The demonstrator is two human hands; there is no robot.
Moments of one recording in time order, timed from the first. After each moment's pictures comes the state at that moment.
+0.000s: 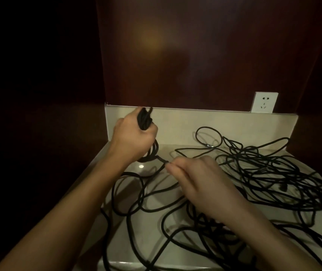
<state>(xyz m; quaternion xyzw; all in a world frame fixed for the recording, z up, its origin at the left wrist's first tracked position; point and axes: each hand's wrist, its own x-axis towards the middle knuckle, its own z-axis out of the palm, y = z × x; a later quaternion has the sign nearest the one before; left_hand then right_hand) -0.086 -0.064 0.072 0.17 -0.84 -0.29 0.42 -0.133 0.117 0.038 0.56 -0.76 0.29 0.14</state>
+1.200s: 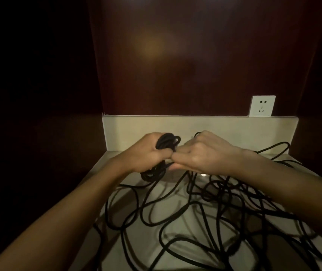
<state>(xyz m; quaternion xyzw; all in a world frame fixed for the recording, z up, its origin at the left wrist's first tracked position) -0.122 -0.058 0.071 -0.07 -0.92 -0.35 0.19 -0.236 0.102 0.078 0.76 -0.52 0.03 0.38</state>
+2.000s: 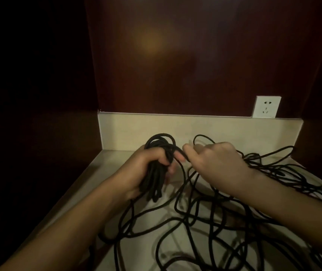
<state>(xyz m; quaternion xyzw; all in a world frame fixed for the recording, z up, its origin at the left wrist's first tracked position) -0.112 -0.045 0.049 -0.01 -0.64 -0.77 0.08 -0.247 0.106 0.042 0.53 -0.71 -0.09 0.46</state>
